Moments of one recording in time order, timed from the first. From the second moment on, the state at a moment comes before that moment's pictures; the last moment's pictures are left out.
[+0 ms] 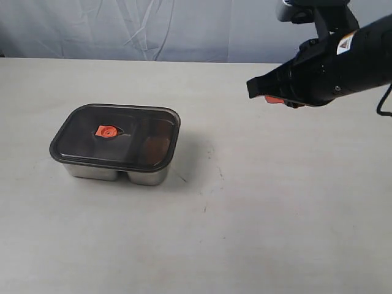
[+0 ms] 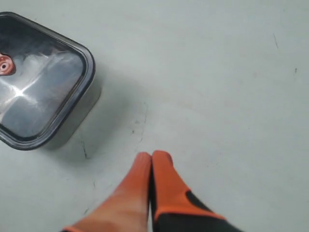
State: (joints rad) left arm 0.08 0.78 -0.85 -0.48 0.83 0.60; right arm 0.57 1.37 -0.97 0.22 0.52 -0.08
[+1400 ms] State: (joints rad) left arm 0.08 0.76 -0.84 -0.47 0.90 0.59; right arm -0.13 0.29 -0.48 -0.16 0.47 0.15
